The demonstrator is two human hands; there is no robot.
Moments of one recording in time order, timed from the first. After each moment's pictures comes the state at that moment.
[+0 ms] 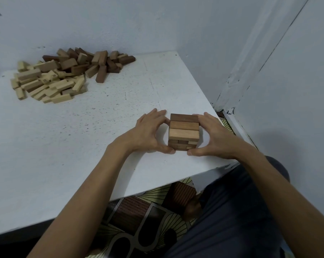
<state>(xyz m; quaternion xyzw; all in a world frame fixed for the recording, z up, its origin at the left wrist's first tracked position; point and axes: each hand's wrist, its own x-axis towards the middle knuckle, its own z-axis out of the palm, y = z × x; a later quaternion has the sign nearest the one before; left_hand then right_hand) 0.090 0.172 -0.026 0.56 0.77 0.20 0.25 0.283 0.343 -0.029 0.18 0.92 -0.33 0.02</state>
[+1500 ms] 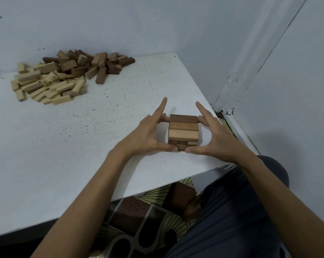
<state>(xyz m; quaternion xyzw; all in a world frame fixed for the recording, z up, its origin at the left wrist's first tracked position) 0.100 0.164 -0.020 0.53 0.71 0.36 0.29 0.289 0.325 -0.016 0.20 0.89 -0.40 -0.07</state>
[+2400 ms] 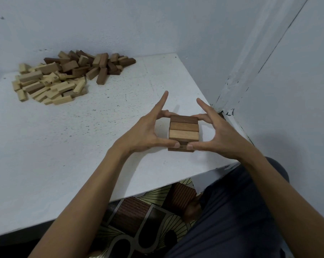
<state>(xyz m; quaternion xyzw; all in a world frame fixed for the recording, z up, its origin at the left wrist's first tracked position) 0.100 0.163 -0.005 0.53 0.71 0.39 0.27 0.288 0.327 0.000 0.20 0.88 -0.42 -0.07</state>
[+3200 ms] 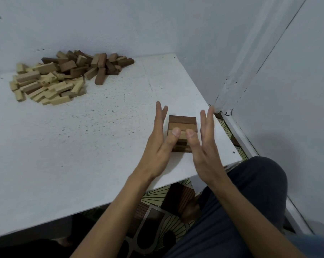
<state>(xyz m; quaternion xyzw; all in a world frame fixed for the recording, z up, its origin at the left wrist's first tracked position) 0.174 0.157 -0.010 0.38 0.65 0.60 0.28 0.278 0.246 -0.017 0.26 0.74 -0.56 -0.27</state>
